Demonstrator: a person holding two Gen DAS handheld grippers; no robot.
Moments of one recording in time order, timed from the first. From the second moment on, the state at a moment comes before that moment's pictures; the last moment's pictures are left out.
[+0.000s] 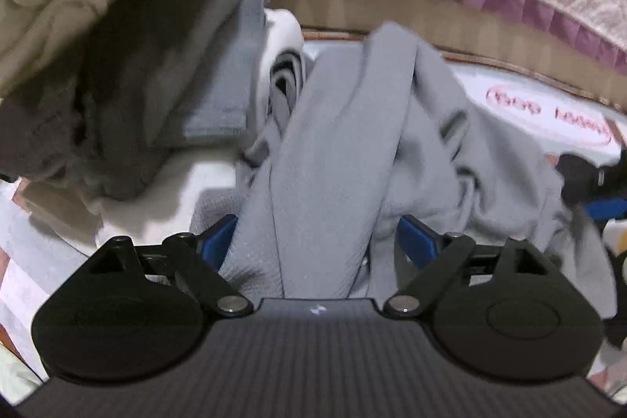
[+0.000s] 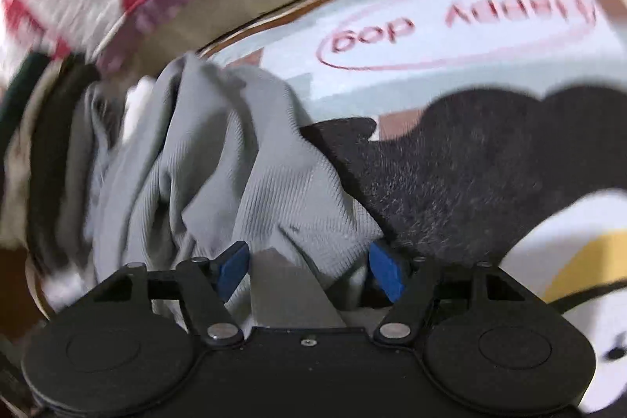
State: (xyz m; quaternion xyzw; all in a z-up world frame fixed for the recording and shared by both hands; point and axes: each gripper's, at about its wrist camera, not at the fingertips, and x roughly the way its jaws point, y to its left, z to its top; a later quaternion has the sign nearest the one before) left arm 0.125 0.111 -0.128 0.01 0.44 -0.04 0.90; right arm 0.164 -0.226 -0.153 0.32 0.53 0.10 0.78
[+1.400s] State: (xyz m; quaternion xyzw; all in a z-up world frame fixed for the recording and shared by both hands) left arm 0.036 0.009 -0.020 -0.02 0.32 -0.26 0.91; right arm 0.001 -0.307 -0.021 0.35 0.33 0.20 0.85
